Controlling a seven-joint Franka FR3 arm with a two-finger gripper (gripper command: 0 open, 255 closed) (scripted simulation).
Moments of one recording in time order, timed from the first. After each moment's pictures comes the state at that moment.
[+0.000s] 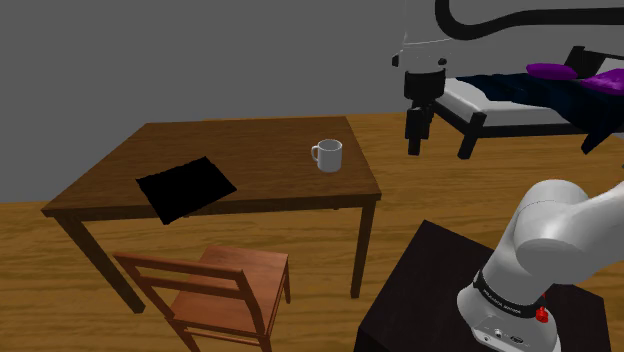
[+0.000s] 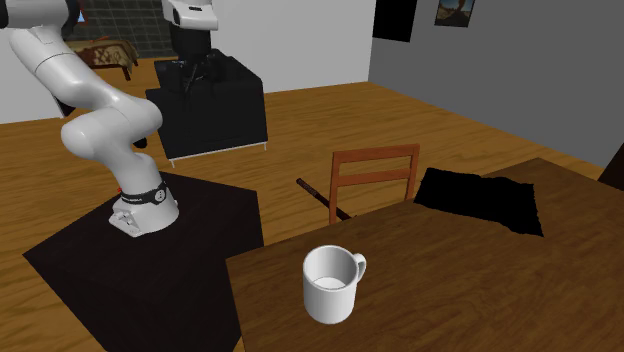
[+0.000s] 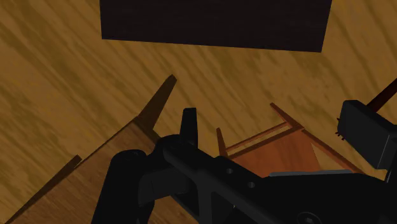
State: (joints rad) arm -0.02 -0.74 0.04 -2.33 0.03 1.43 -0.11
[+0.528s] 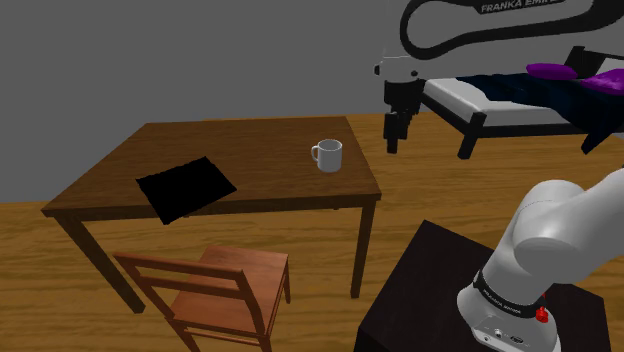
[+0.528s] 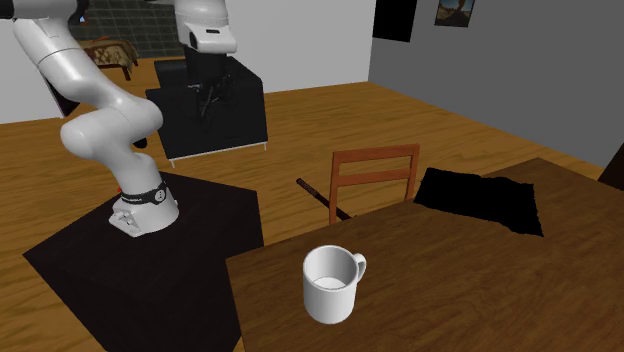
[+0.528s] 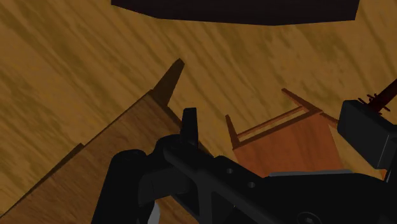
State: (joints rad) arm -0.05 -0.59 -0.01 -2.32 -0.01 1.60 -0.17
